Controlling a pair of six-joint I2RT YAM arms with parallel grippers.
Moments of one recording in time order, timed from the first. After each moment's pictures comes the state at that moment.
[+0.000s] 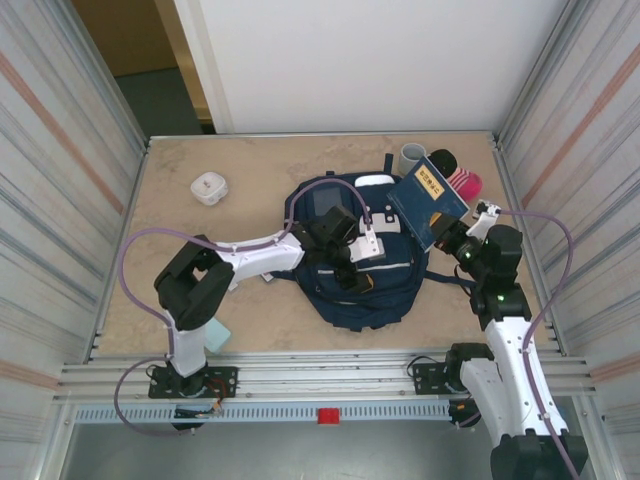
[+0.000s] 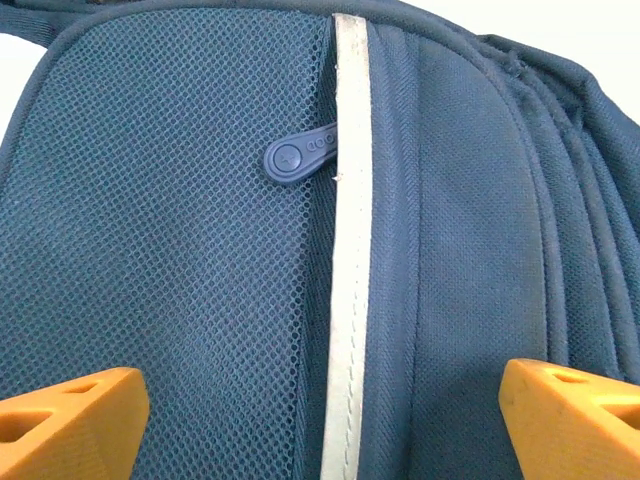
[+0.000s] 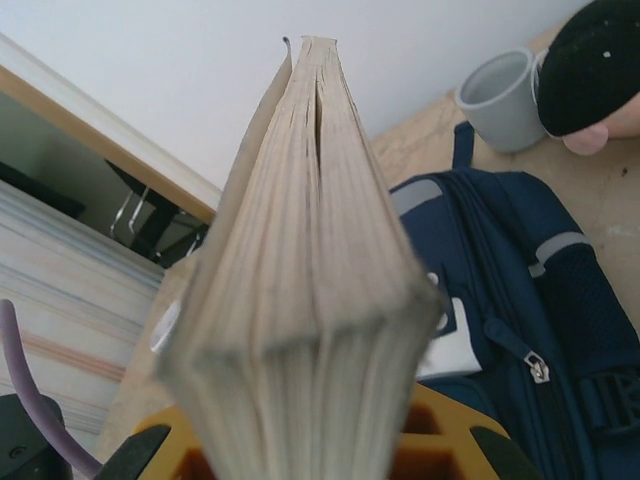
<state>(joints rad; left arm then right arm) -0.89 1.89 1.27 -0.27 0.34 0.45 -0.01 0.68 0.55 -0.12 -0.36 0.67</state>
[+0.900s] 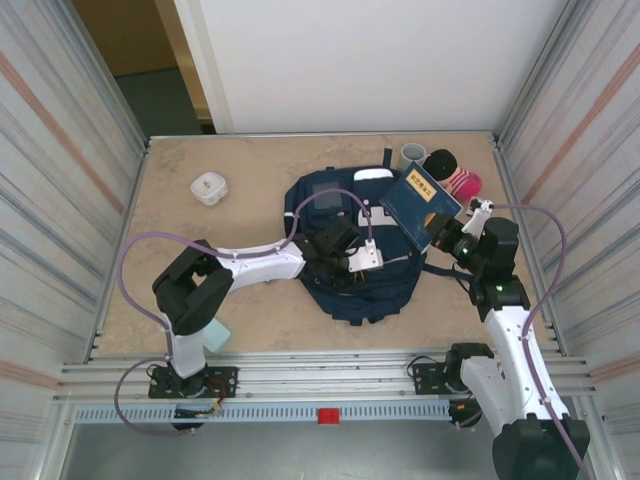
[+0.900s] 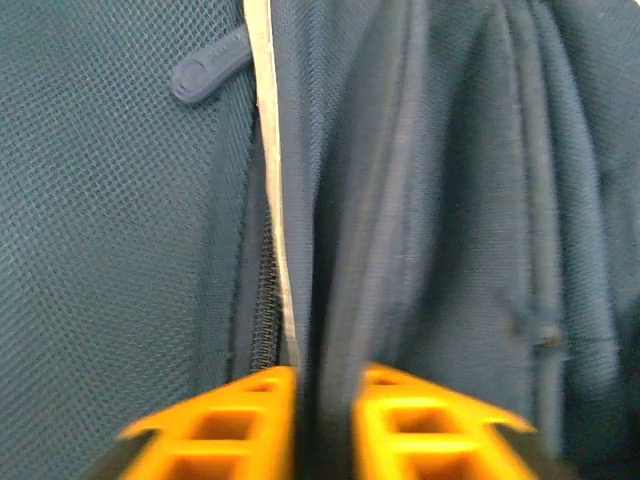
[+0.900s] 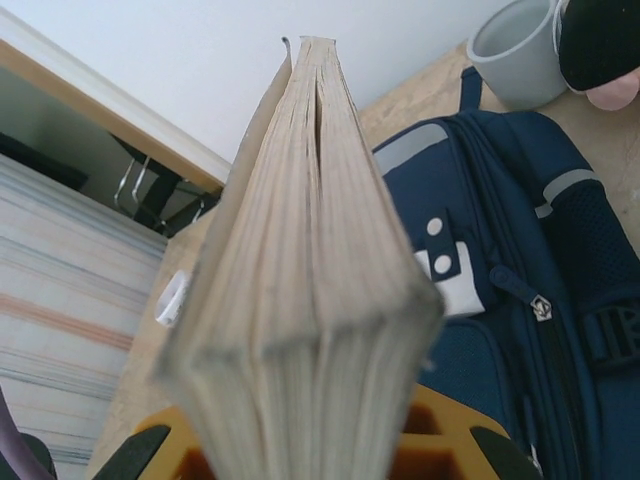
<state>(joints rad) -0.93 1.85 1.20 -0.27 0.13 0.46 -0.01 0.75 0.58 -0.14 -0.42 0.66</state>
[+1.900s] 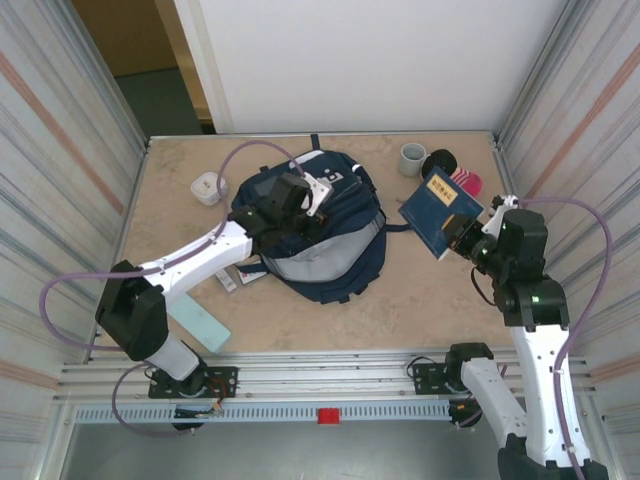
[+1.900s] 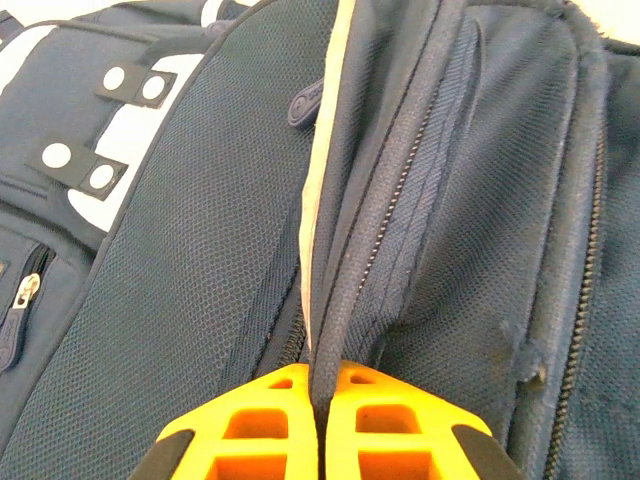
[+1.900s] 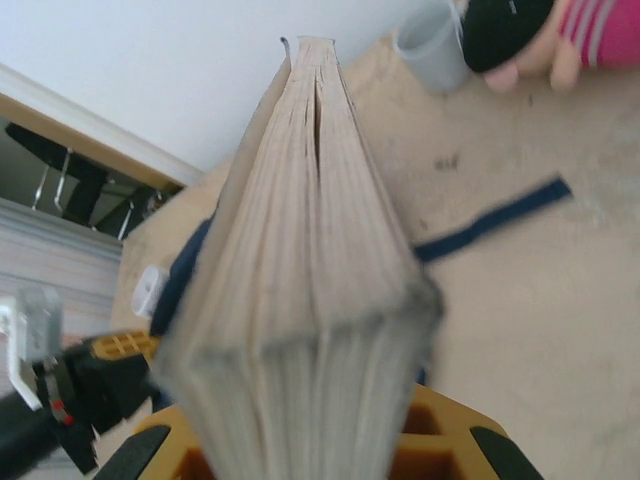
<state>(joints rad) -0.71 1.55 1.23 -0.38 0.01 -0.04 0.05 0.69 1.00 -0.84 -0.24 0.69</state>
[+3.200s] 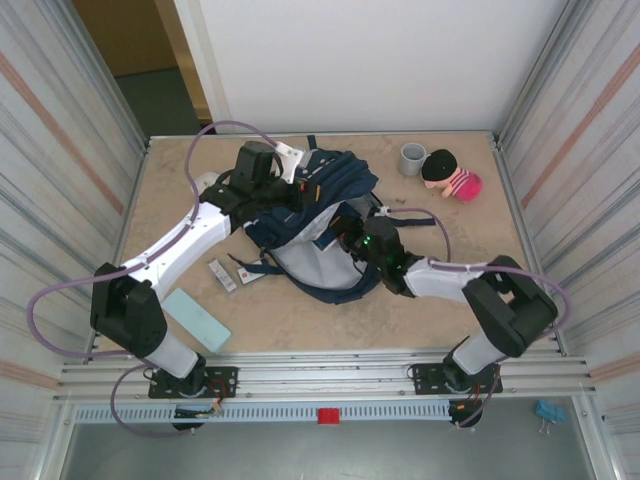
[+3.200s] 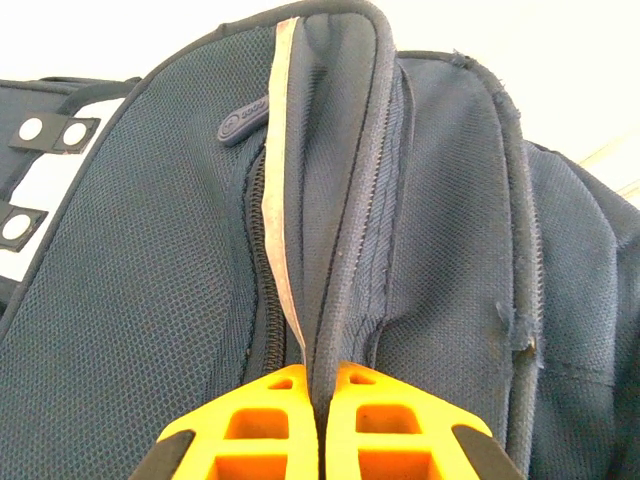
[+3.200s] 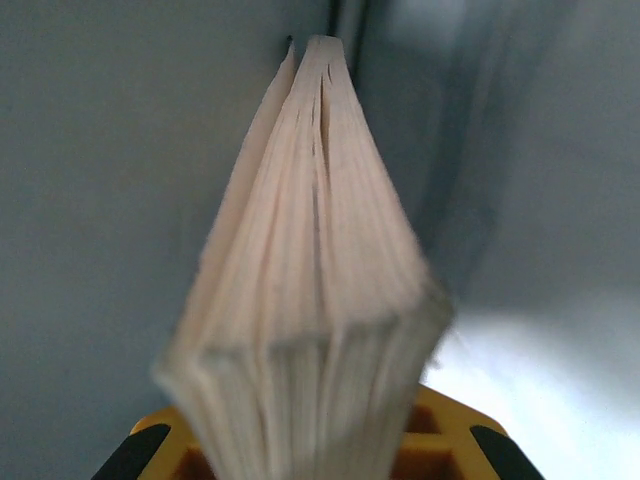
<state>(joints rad) -0.52 1.55 1.34 -0.34 0.43 -0.21 0.69 1.57 0.67 0.59 0.03 1.38</state>
